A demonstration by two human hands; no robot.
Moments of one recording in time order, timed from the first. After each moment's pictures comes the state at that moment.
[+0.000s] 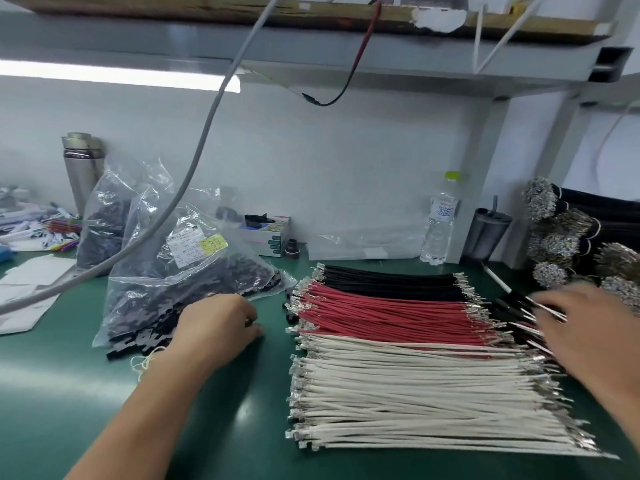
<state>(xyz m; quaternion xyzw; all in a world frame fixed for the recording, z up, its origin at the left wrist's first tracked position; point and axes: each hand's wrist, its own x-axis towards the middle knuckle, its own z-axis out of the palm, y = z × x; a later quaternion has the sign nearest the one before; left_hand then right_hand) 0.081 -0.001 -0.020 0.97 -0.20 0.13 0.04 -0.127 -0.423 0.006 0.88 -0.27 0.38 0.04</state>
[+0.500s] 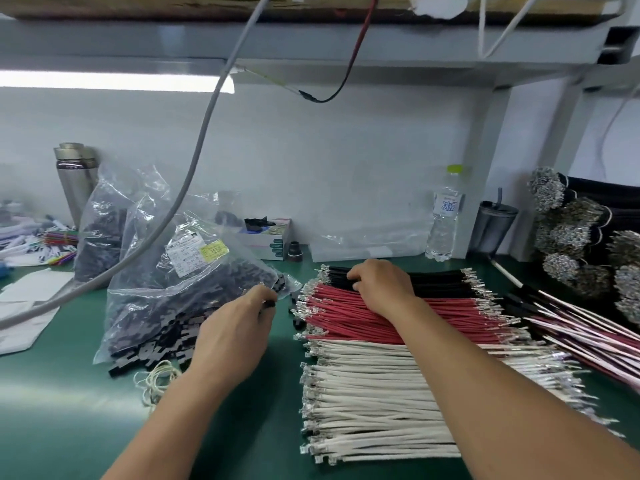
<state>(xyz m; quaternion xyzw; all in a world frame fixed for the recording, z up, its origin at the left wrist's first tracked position) 0.066 -0.020 -0.024 0.92 -0.21 0.20 0.25 0.070 -0.280 -0.003 0.98 -0.10 0.15 -0.09</state>
